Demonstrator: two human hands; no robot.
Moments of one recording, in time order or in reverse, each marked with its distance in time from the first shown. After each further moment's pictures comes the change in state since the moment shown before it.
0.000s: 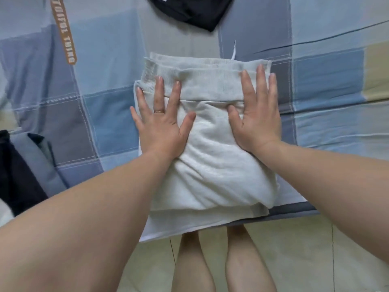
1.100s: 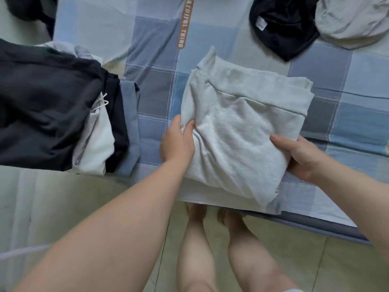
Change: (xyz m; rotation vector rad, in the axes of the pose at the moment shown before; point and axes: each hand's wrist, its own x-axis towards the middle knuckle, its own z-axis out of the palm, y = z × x) left_hand -0.115 -0.050 -0.065 -0.629 0.177 -0.658; right_hand -0.046 -0.036 -0.070 1.181 -0.706 0.651
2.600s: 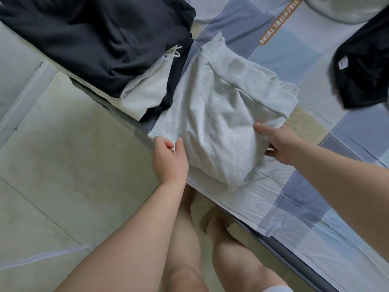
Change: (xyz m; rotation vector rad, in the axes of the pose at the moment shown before) left_hand -0.070 -0.105 -0.012 -0.446 0.505 -0.515; right_hand 0.072 -0.023 0.142 -0.638 0.021 0.028
